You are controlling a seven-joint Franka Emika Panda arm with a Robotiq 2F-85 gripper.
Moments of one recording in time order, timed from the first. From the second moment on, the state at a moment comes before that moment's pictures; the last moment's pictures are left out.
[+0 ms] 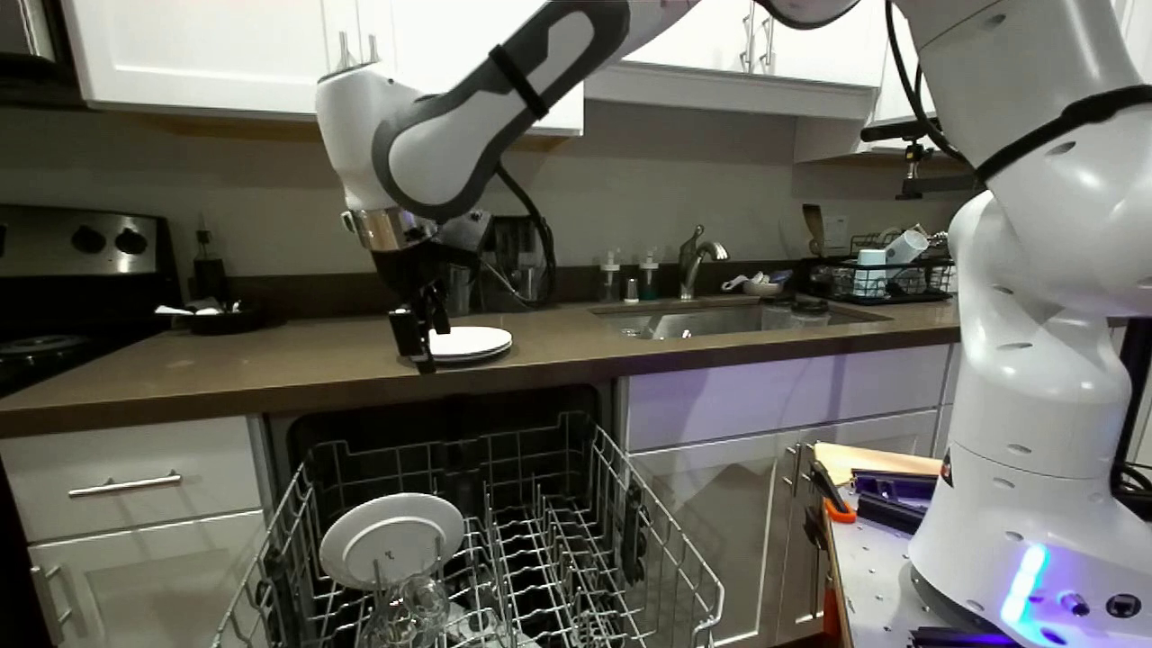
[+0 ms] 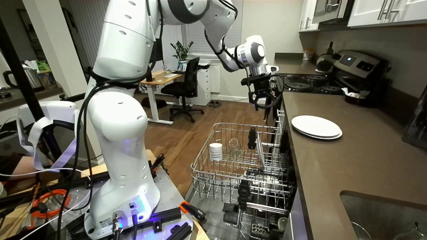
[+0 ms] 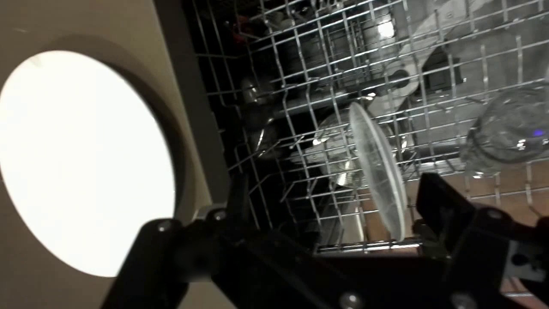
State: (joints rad) arm 0.10 0.41 0.05 -1.78 -0.45 2.14 0.03
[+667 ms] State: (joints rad) arm 0.11 0.04 0.14 -2.17 -0.19 2.16 -0.17
